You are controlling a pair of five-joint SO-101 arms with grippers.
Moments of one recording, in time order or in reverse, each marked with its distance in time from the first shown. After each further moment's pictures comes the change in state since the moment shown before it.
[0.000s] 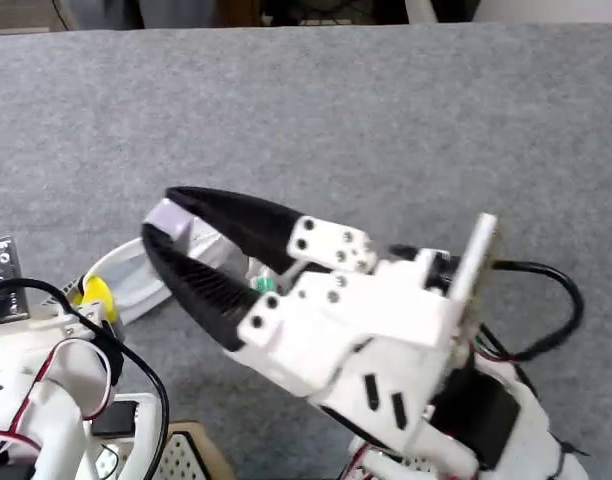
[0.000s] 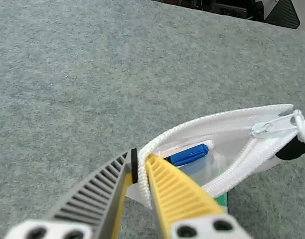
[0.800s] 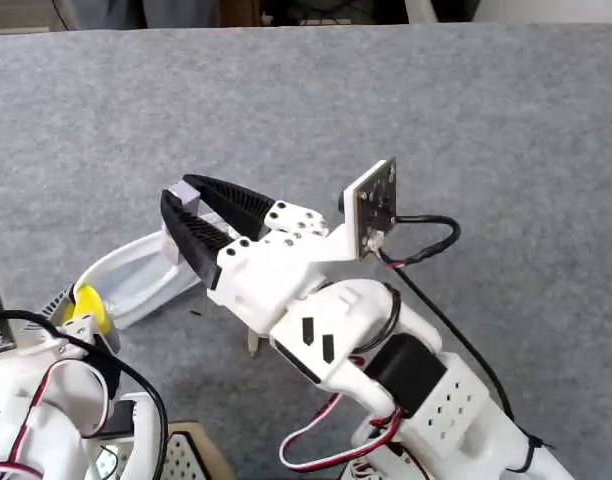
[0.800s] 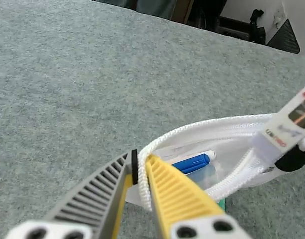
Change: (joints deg) left arm -2.6 -4.6 0.4 0.1 2.2; right arm 9.8 -0.6 21.9 -10.3 -13.6
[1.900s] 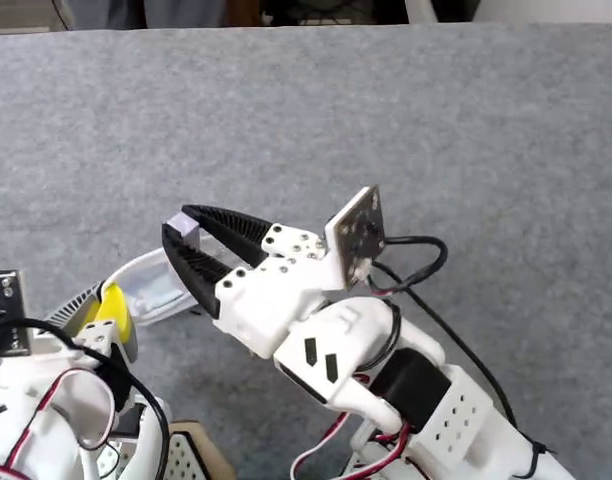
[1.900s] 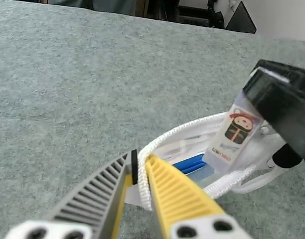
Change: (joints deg) left arm 10.7 0.1 -0.9 0.0 0.0; right arm -2.6 -4.7 3.9 5.5 9.4
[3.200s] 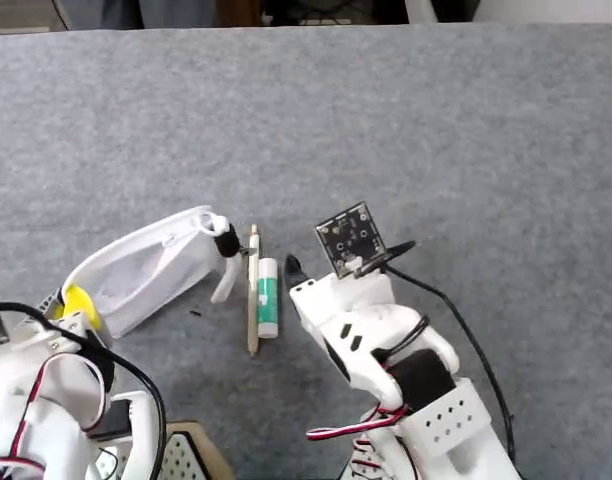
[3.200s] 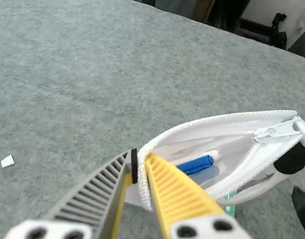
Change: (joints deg) left arm -16.2 -0.1 2.0 0.0 0.0; right arm 22.0 -12.6 23.7 20.7 14.2
